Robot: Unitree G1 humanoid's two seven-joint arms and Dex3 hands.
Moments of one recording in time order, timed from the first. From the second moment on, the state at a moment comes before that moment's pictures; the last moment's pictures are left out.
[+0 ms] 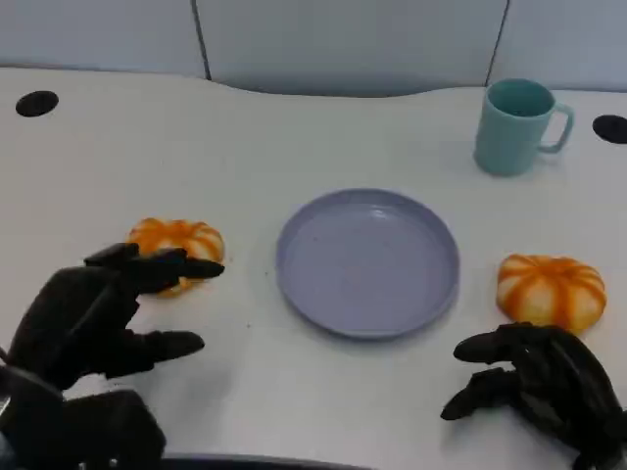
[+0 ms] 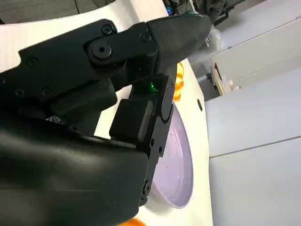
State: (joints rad) left arm -0.14 0.34 0.07 0.22 0.67 -0.58 -0.02; right arm -0.31 -0.03 -0.20 0.98 0.36 -0.40 0.87
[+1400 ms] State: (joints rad) left arm -0.92 0.26 -0.53 1.23 0.88 -0.12 -0.02; right arm -0.32 -0.04 -0.23 1.01 0.36 -0.41 0.92
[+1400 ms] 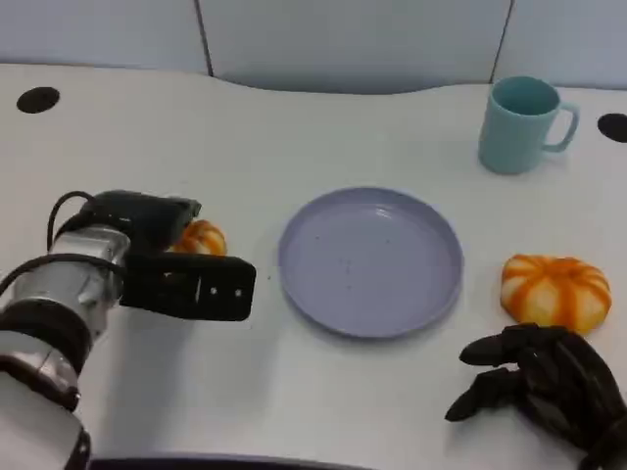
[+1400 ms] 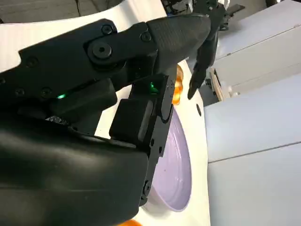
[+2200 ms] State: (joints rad) left arm -0.95 0.17 -0.68 1.34 0.87 0.01 0.08; right arm -0.30 -0.04 -0.23 0.98 0.38 -0.39 0.95
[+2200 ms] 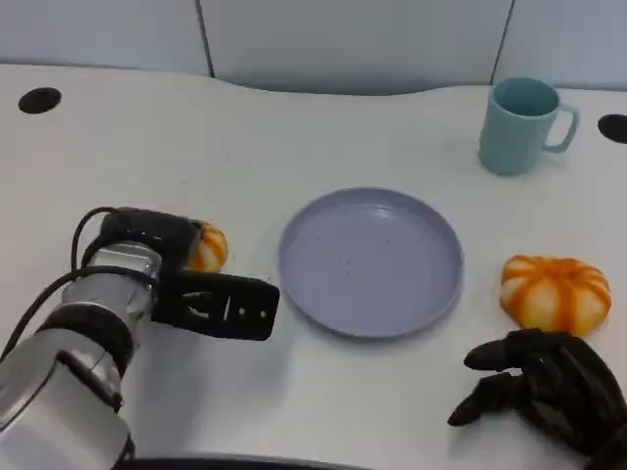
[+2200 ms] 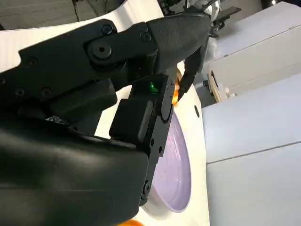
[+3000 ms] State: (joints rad) left arm -0.86 0.23 -0.48 1.33 0.65 -0.19 0.32; right arm -0.31 -0.04 -0.23 1.03 0.37 -0.45 0.95
